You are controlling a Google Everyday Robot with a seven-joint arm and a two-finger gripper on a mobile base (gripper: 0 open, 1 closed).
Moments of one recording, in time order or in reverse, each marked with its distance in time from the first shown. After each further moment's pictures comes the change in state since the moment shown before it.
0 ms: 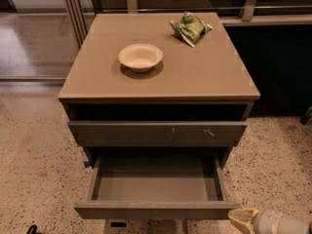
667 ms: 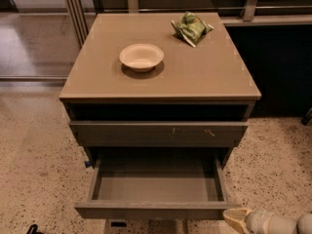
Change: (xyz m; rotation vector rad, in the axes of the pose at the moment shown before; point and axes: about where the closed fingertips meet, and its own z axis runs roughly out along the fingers) arm 0.025 -0.020 0.038 -0.012 -0.010 0.058
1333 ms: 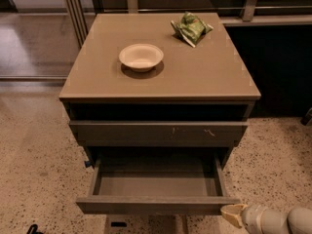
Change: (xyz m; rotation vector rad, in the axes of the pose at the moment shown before) arm 0.003 -0.026 0.026 0.045 0.026 0.022
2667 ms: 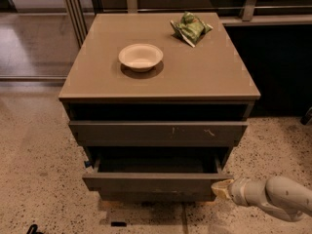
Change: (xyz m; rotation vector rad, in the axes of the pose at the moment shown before) arm -0.049 -0.053 0.062 0.003 0.026 -0.065
